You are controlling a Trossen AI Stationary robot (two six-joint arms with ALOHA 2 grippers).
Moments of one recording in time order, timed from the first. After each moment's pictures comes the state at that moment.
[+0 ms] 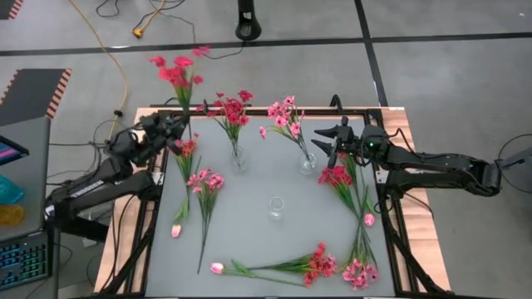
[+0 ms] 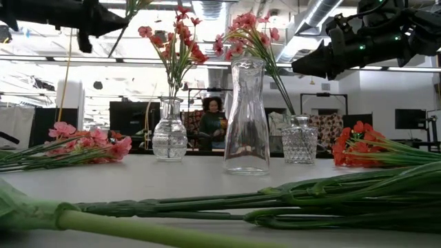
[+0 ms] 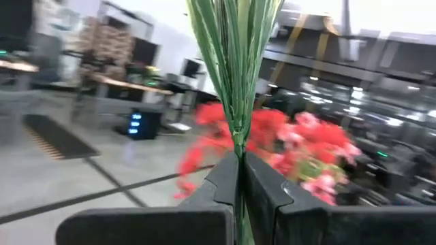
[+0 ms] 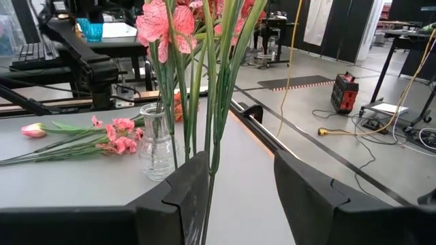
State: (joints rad) left arm 0.51 0.35 0.38 0.18 -0.14 -0.28; right arm -0.45 0.87 0.34 0.46 -0.08 -0.05
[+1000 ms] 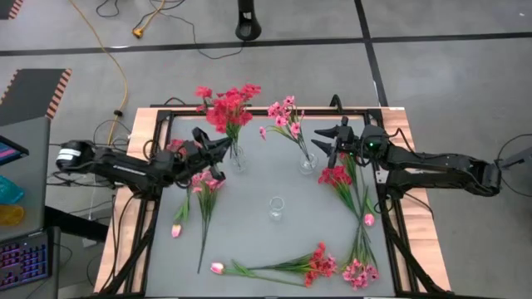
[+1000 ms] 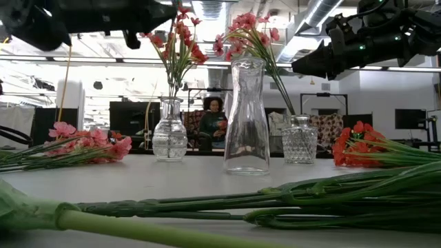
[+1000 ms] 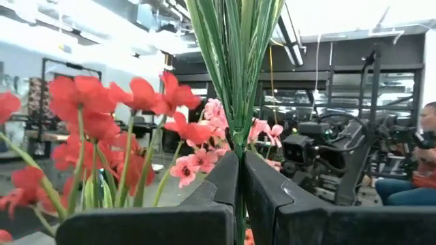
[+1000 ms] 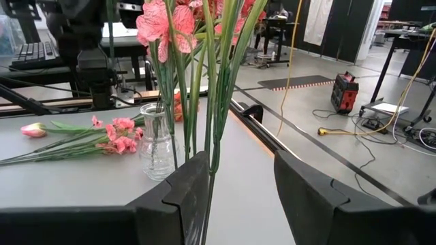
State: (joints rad) left arm 0.01 1.19 0.35 1.27 -0.46 0.11; right arm -0.45 0.87 0.34 0.46 -0.08 -0.05
